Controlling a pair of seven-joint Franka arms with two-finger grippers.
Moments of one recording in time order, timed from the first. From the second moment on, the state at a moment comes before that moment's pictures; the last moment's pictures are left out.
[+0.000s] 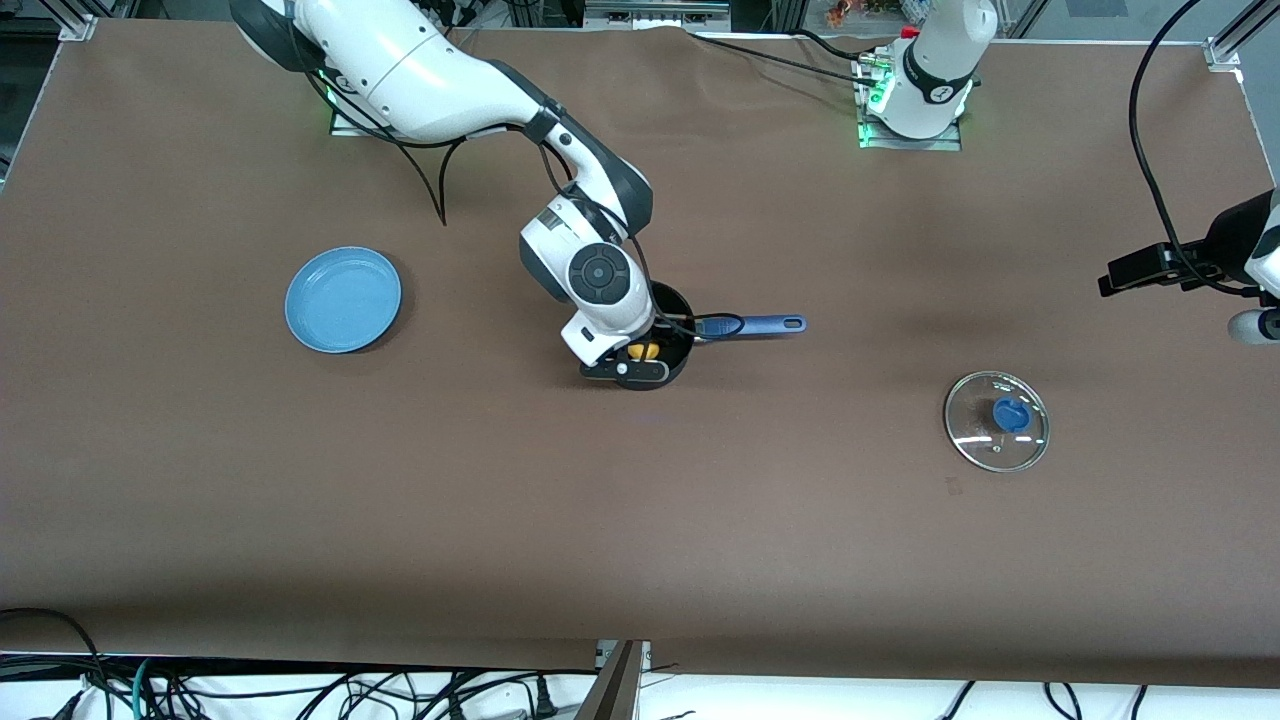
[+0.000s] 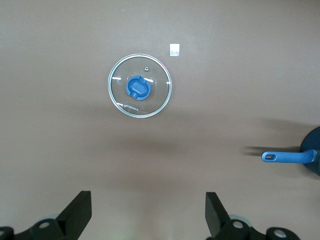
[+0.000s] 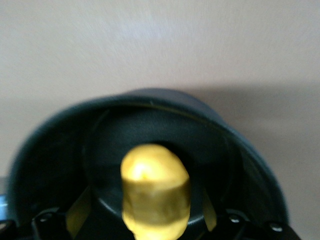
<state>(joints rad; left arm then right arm) 0.05 0.17 0.03 -1.46 -0.06 1.48 -0.05 0.54 0.86 0.28 -1.35 -0.06 2.17 0.82</state>
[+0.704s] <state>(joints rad) 0.05 0.17 0.03 -1.46 -0.06 1.48 -0.05 0.47 0.47 0.03 -1.32 -0.06 1.65 0.53</state>
